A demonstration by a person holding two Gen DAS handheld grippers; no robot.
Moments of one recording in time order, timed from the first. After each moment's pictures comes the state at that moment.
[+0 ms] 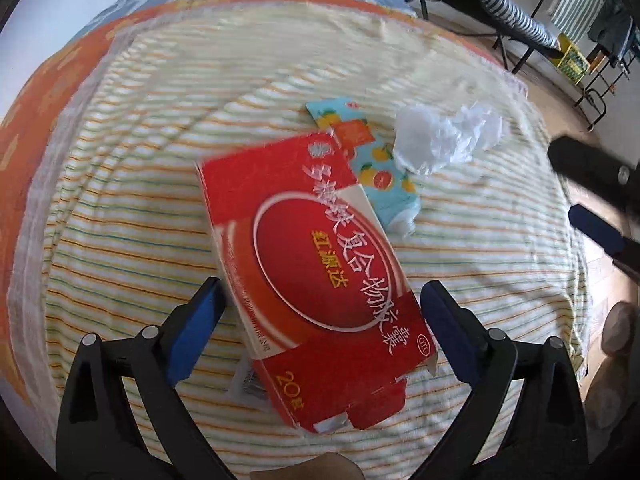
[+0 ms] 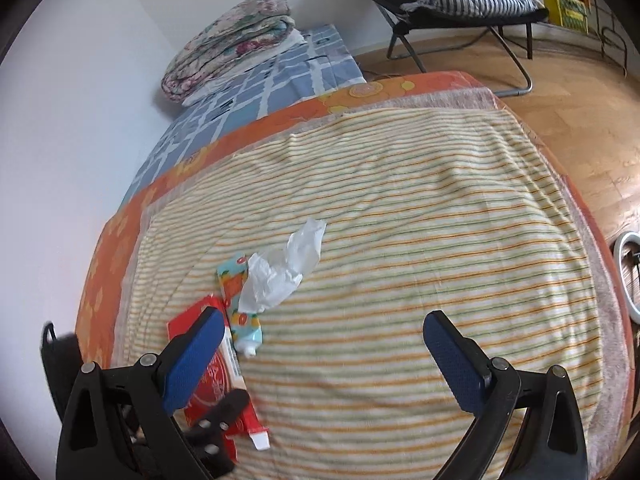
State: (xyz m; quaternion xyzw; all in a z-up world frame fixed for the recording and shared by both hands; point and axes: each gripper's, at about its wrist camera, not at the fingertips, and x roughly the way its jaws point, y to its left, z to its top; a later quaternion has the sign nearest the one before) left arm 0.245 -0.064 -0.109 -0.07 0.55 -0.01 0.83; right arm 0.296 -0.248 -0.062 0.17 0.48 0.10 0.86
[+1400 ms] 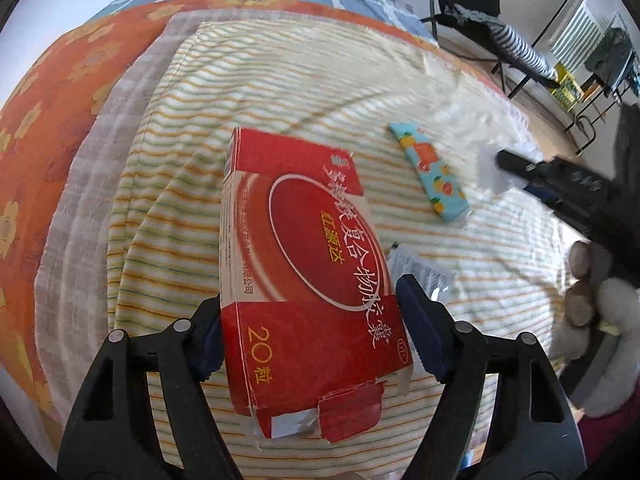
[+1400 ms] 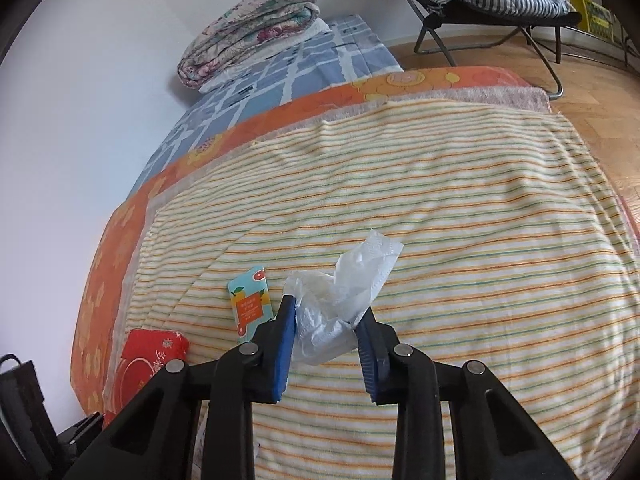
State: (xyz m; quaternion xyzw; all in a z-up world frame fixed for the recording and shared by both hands) left arm 0.213 0.019 -0.092 -0.11 0.54 -0.02 0.84; right arm 0.327 -0.215 -0.078 0.15 0.48 0.14 0.85
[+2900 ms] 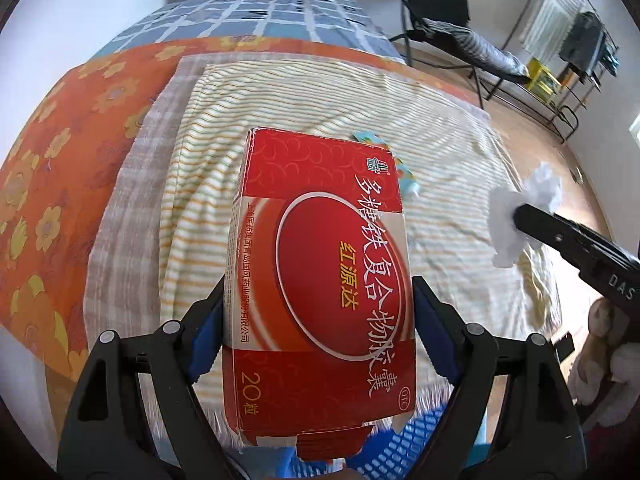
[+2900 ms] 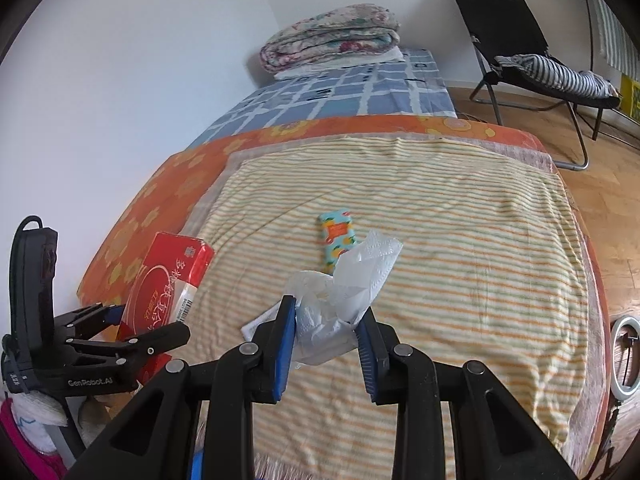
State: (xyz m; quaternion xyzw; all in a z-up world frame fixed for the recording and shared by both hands) left arm 0.140 0.017 -0.028 -0.08 0.49 -0.05 0.87; right arm 0.189 -0.196 -0.010 0.03 0.43 0.23 0.87
